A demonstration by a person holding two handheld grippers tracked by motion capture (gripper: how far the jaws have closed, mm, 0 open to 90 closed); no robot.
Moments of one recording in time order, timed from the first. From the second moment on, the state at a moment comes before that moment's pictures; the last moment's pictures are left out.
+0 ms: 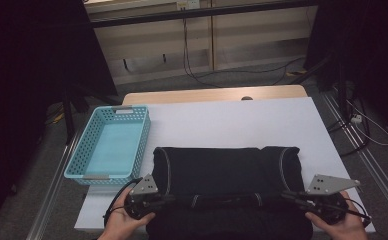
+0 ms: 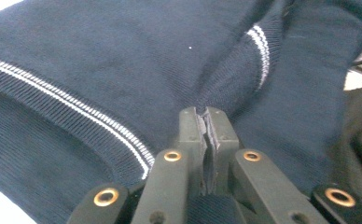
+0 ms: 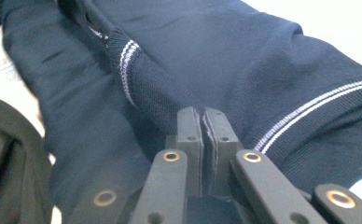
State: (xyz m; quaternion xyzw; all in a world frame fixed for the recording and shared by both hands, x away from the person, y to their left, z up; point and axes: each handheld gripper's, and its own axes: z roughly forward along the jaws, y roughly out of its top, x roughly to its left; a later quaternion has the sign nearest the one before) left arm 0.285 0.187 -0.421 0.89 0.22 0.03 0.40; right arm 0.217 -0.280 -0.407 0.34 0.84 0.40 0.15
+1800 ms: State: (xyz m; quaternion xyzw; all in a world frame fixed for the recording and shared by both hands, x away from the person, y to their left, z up) left arm 0.375 0.140 -0.441 0.87 0.29 0.11 0.38; right arm 0.373 -0.337 -0.429 0.49 0.77 0.33 0.22
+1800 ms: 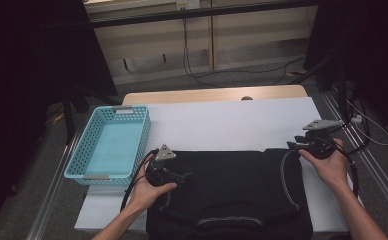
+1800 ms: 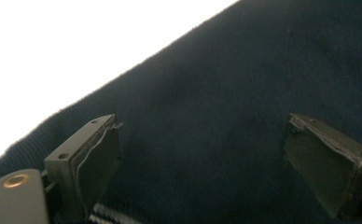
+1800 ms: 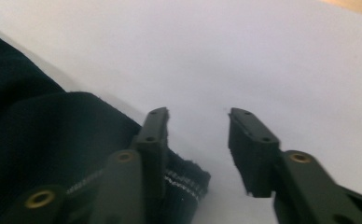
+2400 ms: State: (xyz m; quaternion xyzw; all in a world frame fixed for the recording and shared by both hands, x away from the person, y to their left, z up) left arm 0.372 0.149 -0.443 0.87 0.29 0.11 0.37; right arm 0.363 -0.351 -0.450 0.49 0.79 0.34 0.15
